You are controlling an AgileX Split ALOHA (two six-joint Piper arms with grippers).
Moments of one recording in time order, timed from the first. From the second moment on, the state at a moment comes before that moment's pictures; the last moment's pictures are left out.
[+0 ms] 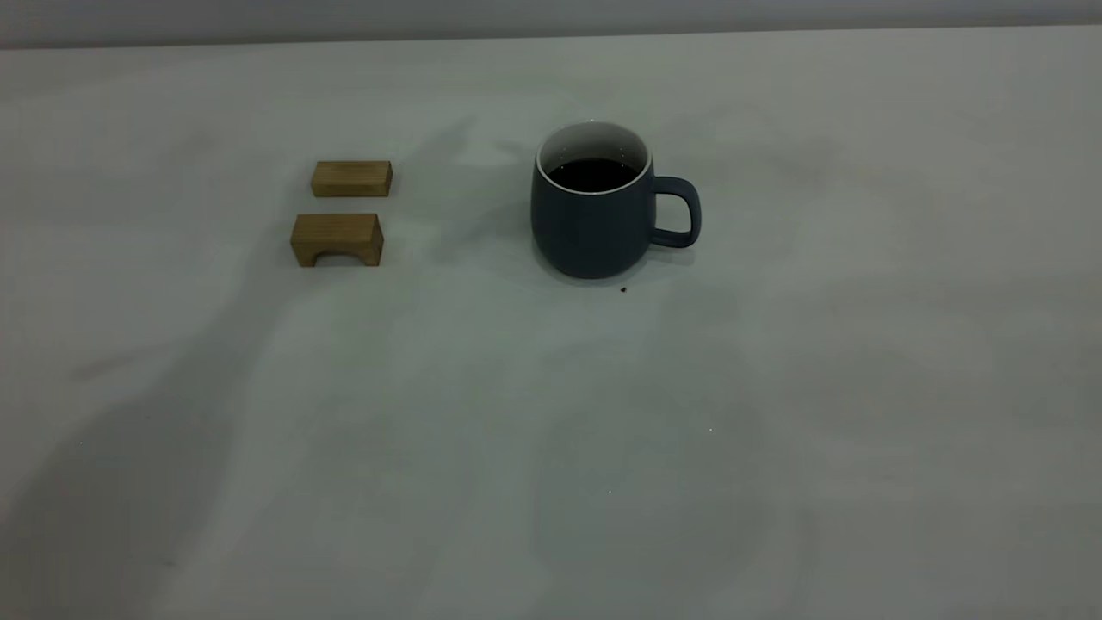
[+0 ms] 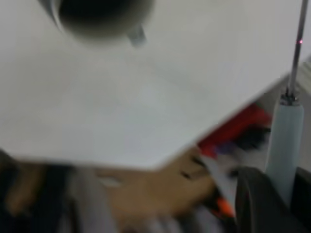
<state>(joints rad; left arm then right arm) -0.32 2.41 -2.20 -0.79 1.17 -1.01 -0.02 0.02 -0.47 0.01 1.13 -0.01</state>
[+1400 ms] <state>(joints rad) -0.27 2.74 -2.20 -1.27 1.17 -1.32 -0.02 0.02 -0.47 0.01 1.13 -0.01</state>
